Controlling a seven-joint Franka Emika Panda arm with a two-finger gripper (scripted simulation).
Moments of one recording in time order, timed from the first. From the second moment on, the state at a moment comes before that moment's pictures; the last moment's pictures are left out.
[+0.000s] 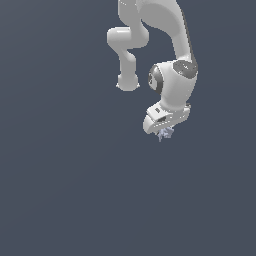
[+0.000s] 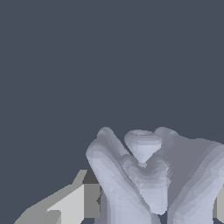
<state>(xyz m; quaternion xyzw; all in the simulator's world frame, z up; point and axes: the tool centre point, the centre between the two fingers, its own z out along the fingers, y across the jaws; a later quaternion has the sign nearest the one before) -0.055 0.159 0.141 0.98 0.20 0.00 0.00</state>
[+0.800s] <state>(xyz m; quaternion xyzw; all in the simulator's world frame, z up) -0.132 0.218 0.218 0.98 0.20 0.00 0.00</state>
